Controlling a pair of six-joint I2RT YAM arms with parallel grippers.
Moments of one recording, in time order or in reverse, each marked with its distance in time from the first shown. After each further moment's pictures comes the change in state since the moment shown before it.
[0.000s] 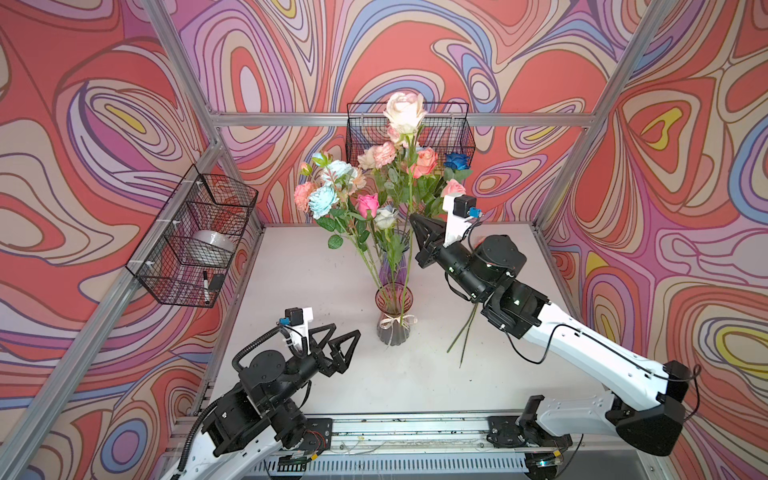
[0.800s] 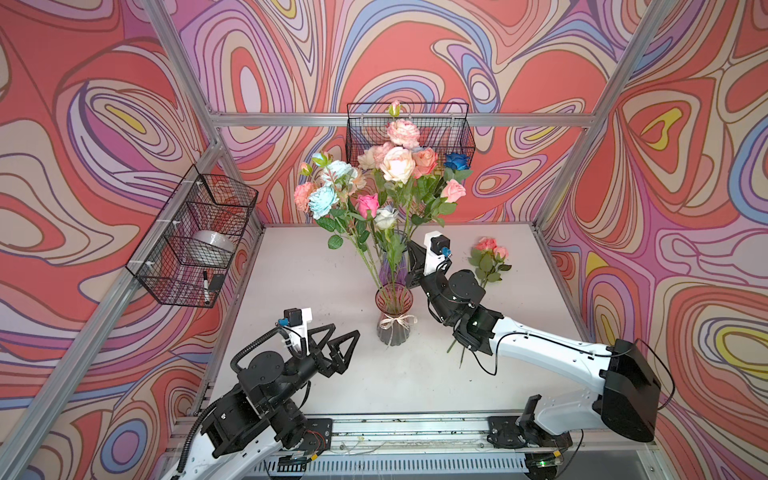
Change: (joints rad) left arm 0.000 -0.003 0.000 -0.001 -0.002 0.000; right arm 0.035 0.072 -0.399 0.374 0.212 -0.054
